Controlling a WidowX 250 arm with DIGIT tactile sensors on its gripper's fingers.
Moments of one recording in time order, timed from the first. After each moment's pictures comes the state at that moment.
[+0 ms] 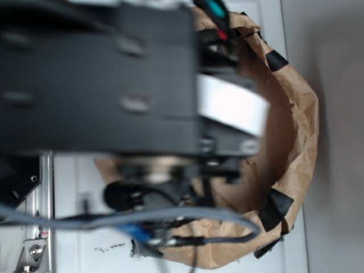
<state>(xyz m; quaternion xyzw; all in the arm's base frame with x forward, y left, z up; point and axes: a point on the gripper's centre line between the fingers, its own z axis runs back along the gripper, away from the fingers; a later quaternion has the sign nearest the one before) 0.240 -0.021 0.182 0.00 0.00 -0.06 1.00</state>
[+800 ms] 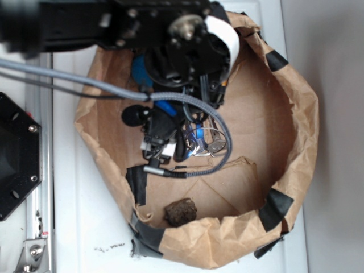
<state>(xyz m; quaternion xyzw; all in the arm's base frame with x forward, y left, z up) 0.243 0.022 0.097 -0.08 -0.01 -0.16 0.98</state>
